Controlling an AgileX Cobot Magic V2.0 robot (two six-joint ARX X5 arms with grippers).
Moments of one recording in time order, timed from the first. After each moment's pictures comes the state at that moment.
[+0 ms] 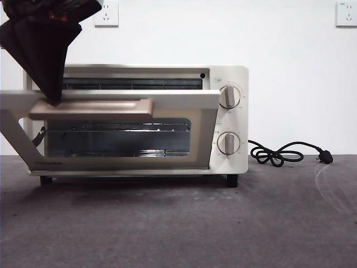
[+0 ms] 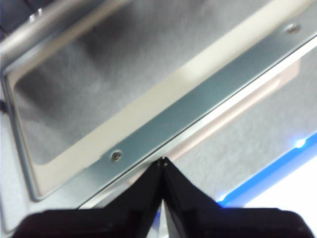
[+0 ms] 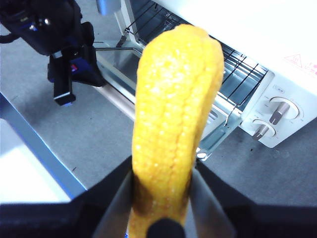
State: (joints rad) left arm -0.53 1.48 1.34 -1.21 0.07 0.02; right arm 0.95 1.23 1.49 -1.03 0.10 0.14
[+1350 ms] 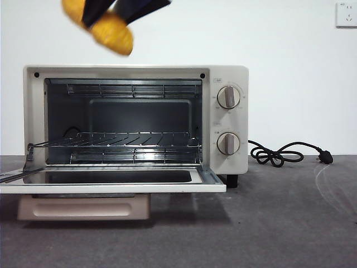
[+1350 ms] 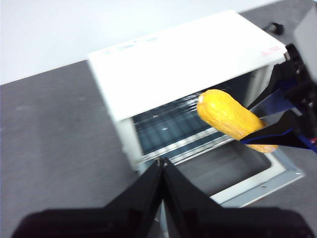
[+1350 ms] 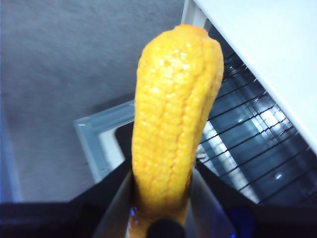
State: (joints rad) left arm -0.67 0.69 1.34 -1.15 -0.35 -0.09; right arm 0.99 1.63 1.49 -0.55 0.01 -0.22
